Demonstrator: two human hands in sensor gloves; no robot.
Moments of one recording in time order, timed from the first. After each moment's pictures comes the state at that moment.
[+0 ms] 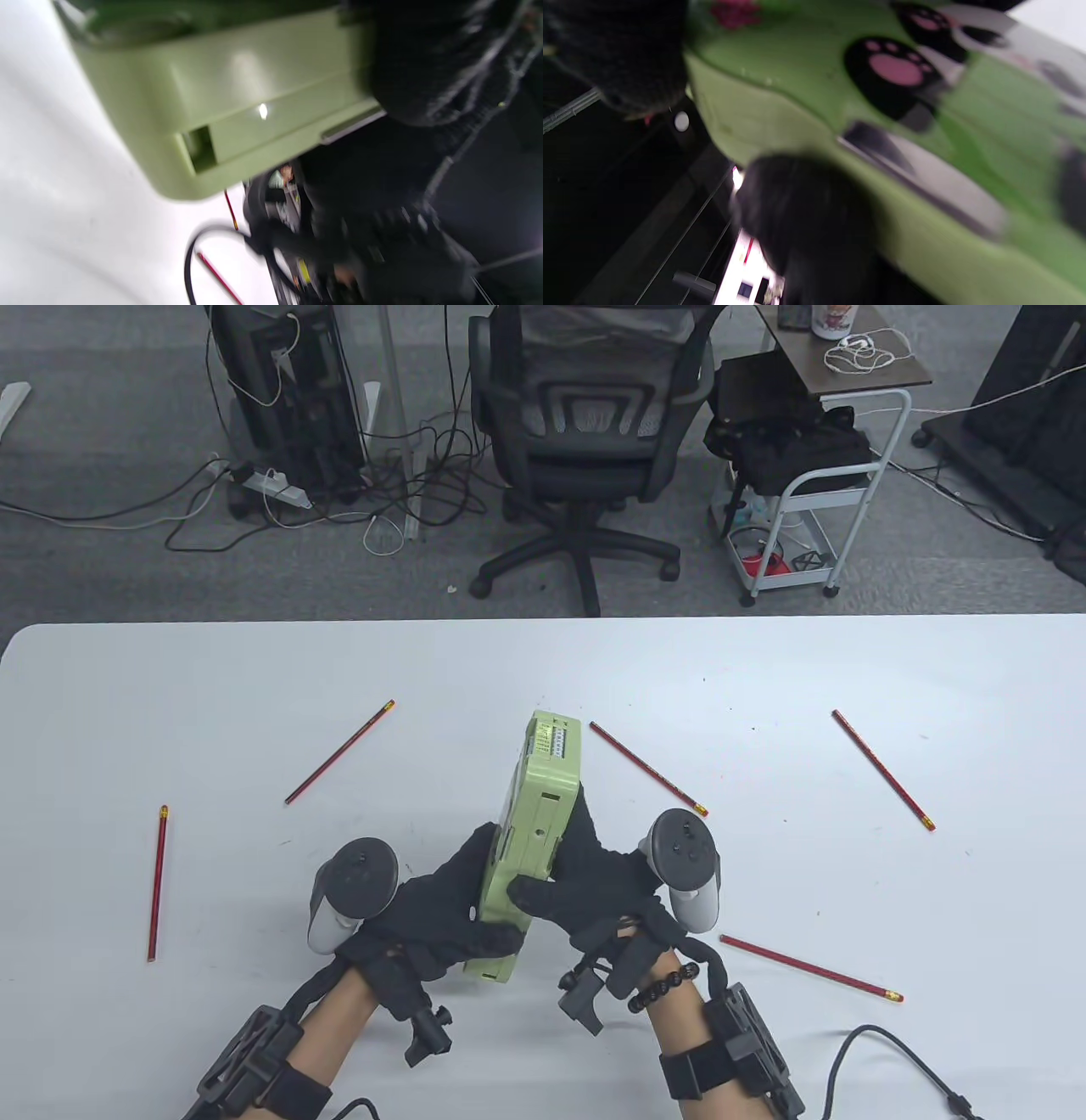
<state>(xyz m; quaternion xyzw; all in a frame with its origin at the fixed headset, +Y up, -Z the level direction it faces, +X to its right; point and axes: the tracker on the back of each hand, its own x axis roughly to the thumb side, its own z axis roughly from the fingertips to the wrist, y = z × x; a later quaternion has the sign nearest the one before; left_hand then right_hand) -0.178 -0.697 -0.292 -0.21 -0.33 0.52 0.76 0.042 -0.663 -0.305 0.25 0.04 0.70 0.67</state>
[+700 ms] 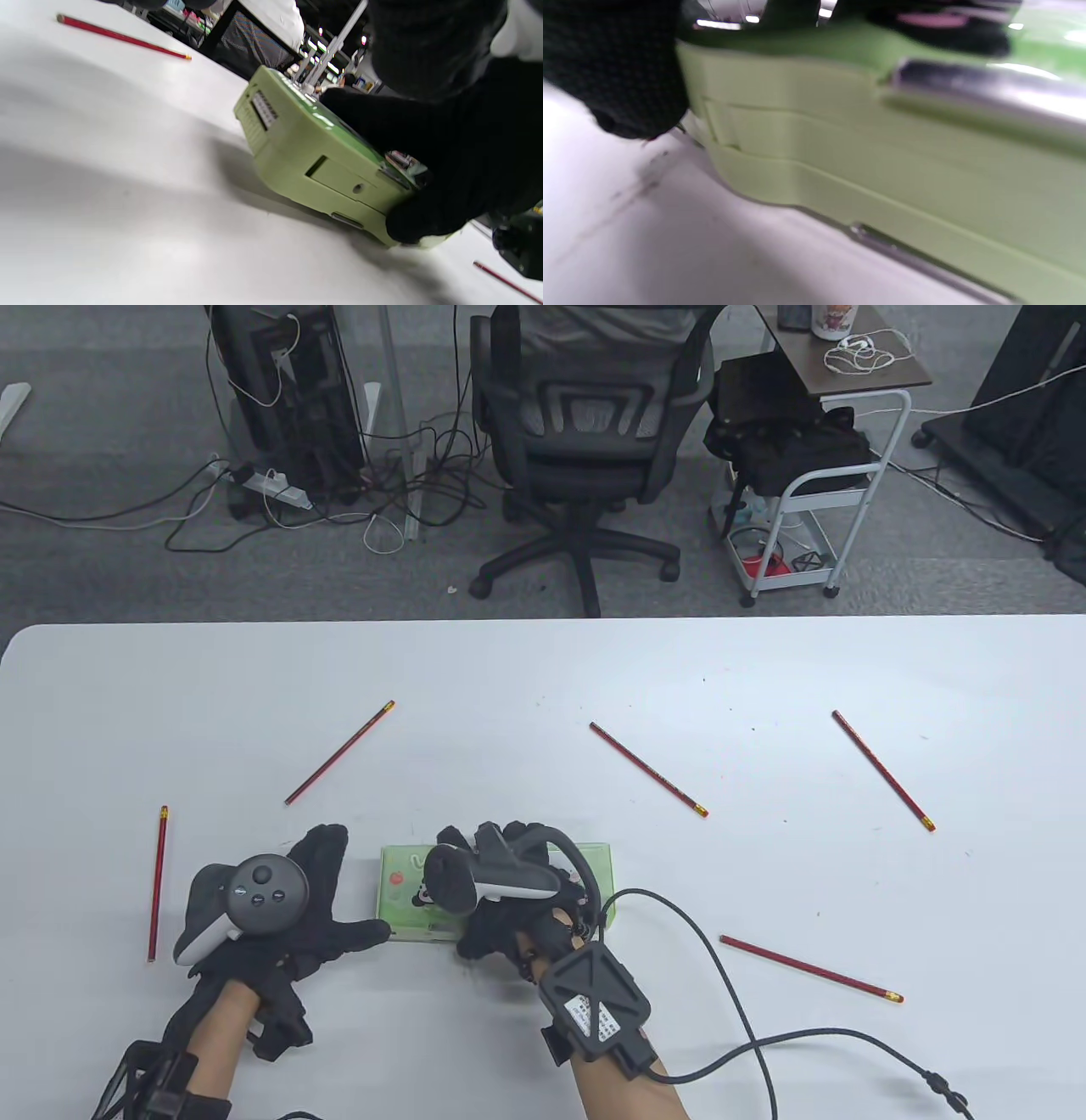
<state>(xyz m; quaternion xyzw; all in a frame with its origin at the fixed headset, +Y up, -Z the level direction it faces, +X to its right) -0.293 -0.719 -0.298 -0.14 -0.19 0.22 0.95 -0.077 -0.726 -0.330 0.30 0.14 0.94 -0.02</state>
